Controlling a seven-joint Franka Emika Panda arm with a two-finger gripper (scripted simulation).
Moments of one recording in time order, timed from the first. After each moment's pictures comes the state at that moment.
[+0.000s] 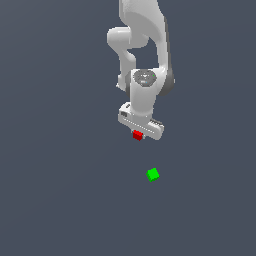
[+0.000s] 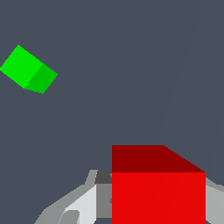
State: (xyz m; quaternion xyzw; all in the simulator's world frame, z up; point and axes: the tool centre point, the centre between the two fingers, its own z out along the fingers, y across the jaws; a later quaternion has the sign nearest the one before) arm -0.054 0.050 0.115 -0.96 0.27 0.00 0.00
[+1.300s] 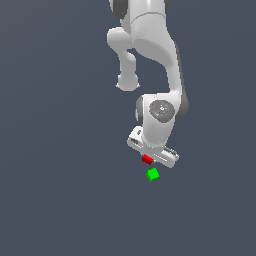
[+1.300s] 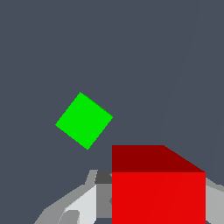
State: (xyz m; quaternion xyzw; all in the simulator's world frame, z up) arm 0.050 0.091 0.081 -0.96 0.27 0.00 0.00
